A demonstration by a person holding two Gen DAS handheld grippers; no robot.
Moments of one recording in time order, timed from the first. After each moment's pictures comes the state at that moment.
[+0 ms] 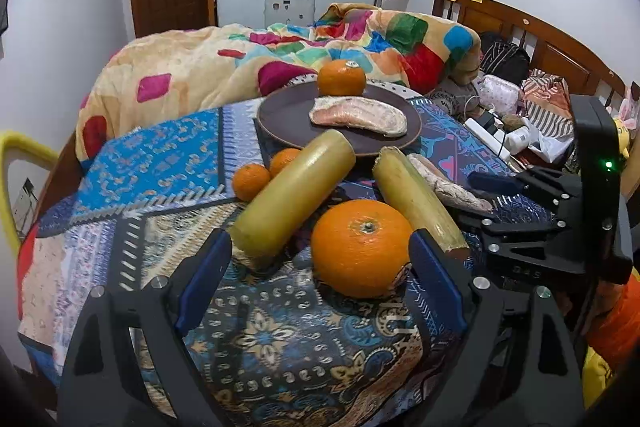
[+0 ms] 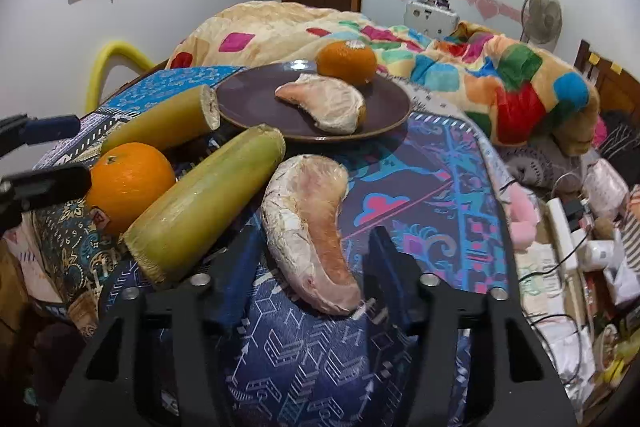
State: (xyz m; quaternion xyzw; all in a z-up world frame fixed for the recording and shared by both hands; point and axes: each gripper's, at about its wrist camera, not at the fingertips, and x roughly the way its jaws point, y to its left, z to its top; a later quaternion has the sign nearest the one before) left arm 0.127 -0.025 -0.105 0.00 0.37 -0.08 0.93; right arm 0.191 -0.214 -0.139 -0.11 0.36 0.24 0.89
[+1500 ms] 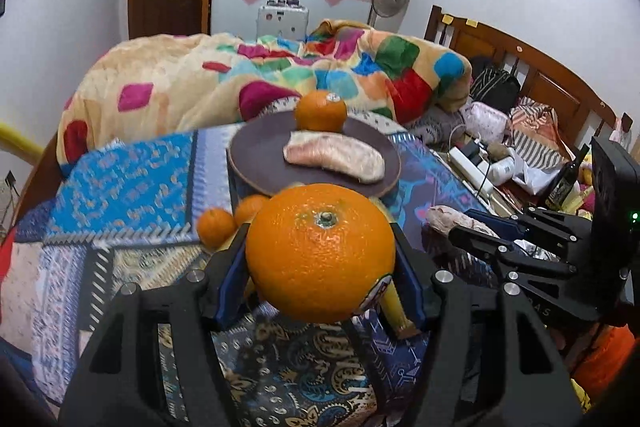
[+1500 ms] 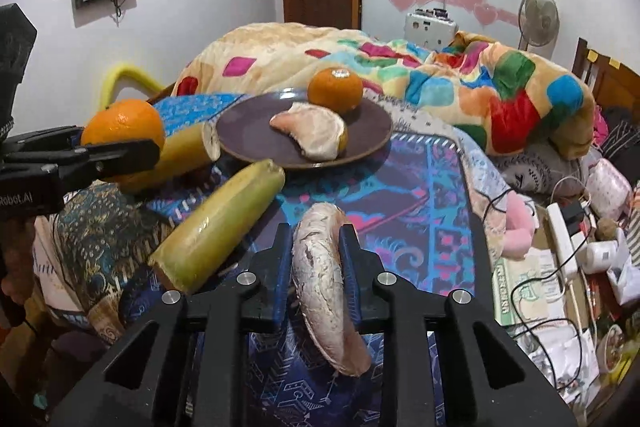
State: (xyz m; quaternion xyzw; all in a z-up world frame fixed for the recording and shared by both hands) left arm 0.149 -0.035 -0.078 -0.04 0.34 -0.10 0.93; right arm 0.180 -0.237 -0.110 -0.09 0.33 0.25 0.90
